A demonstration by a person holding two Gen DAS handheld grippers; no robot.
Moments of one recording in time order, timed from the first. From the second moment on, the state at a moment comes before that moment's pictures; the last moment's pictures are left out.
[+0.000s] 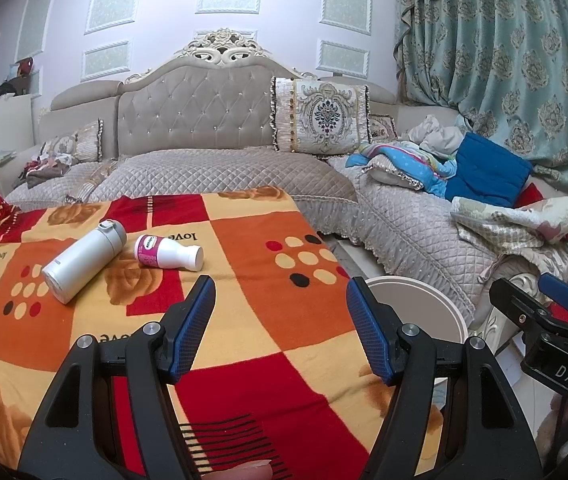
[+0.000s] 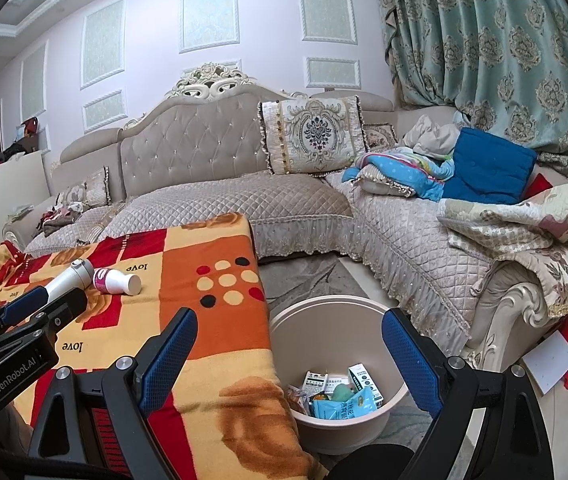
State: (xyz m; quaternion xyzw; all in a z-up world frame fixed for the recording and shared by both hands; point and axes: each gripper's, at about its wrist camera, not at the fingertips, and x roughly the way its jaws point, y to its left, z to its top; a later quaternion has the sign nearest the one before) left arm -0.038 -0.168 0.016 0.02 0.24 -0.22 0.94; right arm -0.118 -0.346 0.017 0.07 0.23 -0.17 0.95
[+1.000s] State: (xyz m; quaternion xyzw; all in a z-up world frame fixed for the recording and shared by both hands) left arm -0.038 -0.169 0.011 0.02 0.25 -0.22 0.94; right arm -0.117 -0.350 0.015 0.07 0.24 -0.17 0.95
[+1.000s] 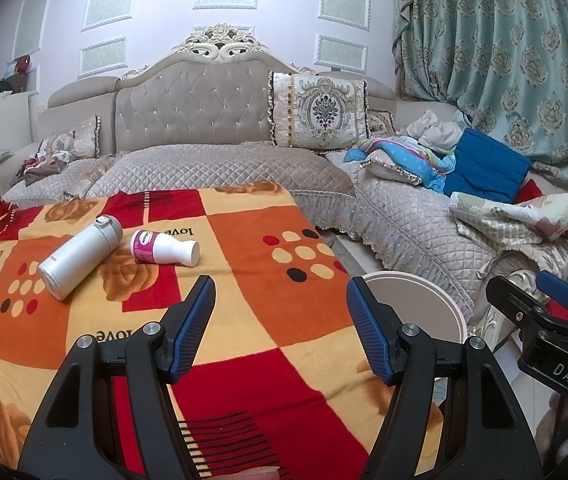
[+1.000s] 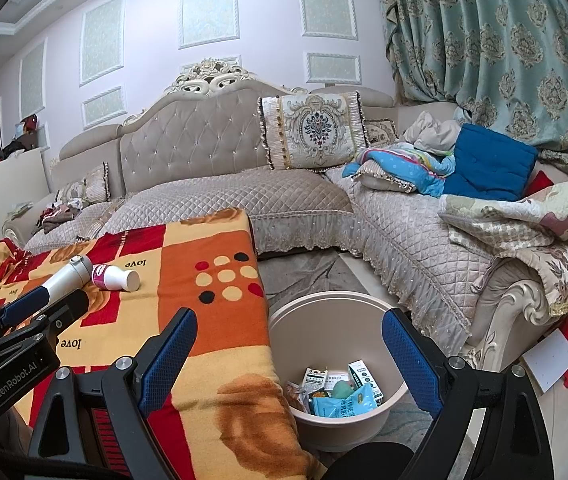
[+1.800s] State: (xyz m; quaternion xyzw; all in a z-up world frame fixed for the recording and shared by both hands) left arm -0.037 -0.172 0.005 0.02 0.26 -0.23 0.94; right arm -0.115 -0.355 0.008 0.08 0.25 -0.17 0.95
